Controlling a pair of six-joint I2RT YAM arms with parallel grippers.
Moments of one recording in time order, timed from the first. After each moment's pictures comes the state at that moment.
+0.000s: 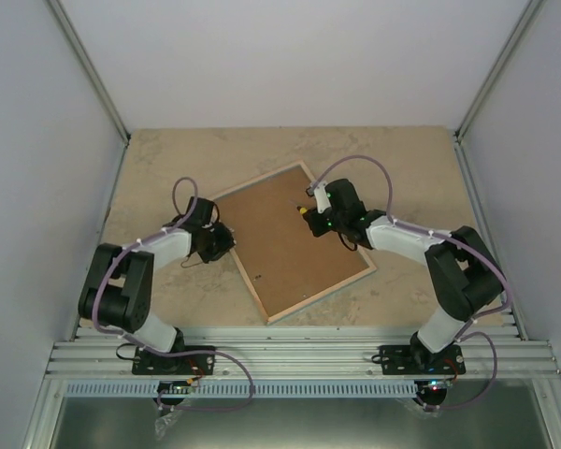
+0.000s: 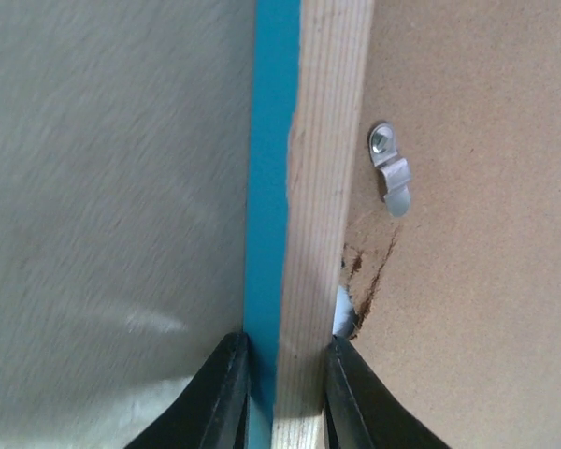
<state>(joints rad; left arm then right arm) -0.23 1.58 0.75 -0.29 0.27 -0.83 0.61 1.69 0.97 -0.01 -0.12 0.09</state>
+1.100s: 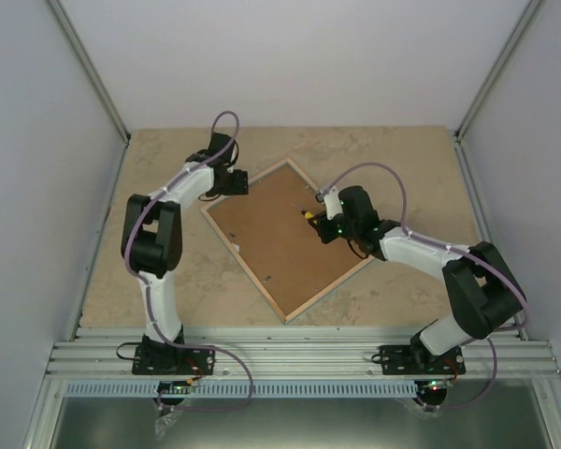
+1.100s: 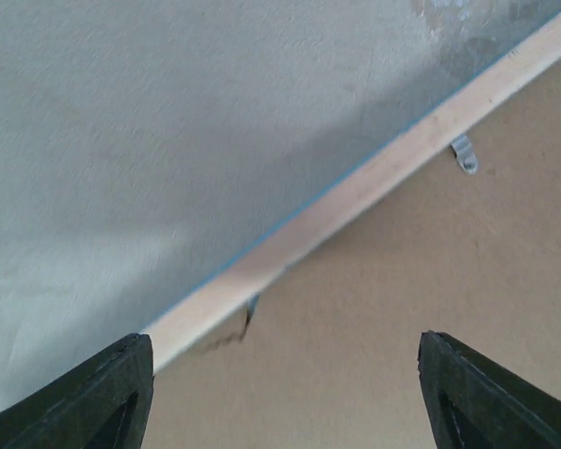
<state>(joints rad) -0.26 1.99 1.52 -0.61 -0.04 -0.27 0.58 1.55 0.84 0.06 -0.19 0.09</state>
